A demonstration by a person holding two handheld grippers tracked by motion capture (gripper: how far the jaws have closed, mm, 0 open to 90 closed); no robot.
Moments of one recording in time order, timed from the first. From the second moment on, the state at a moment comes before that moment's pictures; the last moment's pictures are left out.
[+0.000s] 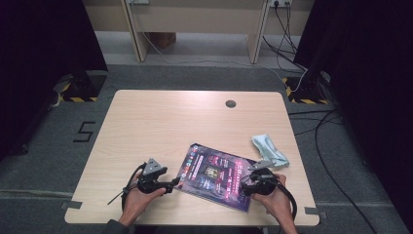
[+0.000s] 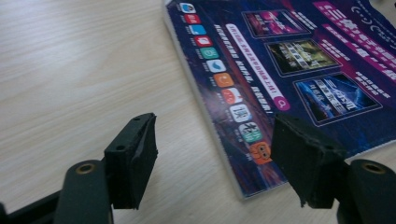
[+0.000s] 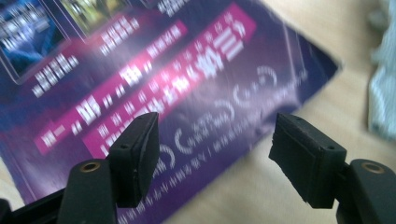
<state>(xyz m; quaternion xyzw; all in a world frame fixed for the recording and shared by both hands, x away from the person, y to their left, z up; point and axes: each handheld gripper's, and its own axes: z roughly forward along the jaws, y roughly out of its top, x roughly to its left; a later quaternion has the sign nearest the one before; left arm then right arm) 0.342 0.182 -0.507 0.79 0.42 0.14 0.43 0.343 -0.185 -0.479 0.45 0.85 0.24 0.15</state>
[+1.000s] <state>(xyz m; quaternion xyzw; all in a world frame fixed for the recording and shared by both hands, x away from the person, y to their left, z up) 0.306 0.158 -0.507 0.85 0.38 0.13 0.34 0.409 -0.148 -0.489 0.44 0.85 0.24 0.14</state>
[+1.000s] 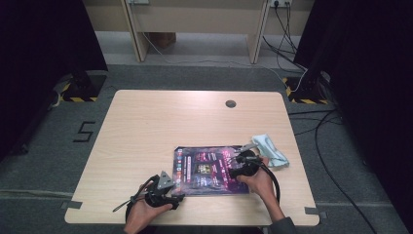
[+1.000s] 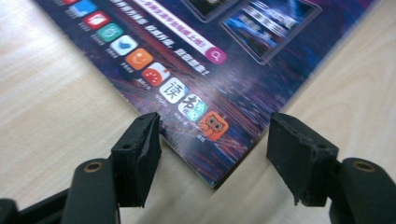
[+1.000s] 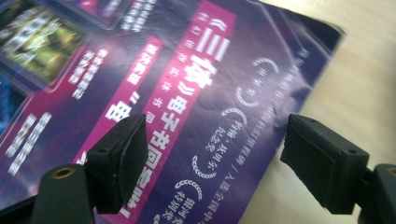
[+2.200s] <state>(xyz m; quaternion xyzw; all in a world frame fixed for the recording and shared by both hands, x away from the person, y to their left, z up) 0.295 0.133 -0.500 0.86 0.29 0.06 0.42 0.370 -0.157 -0.491 0.39 0.87 0.25 0.15</state>
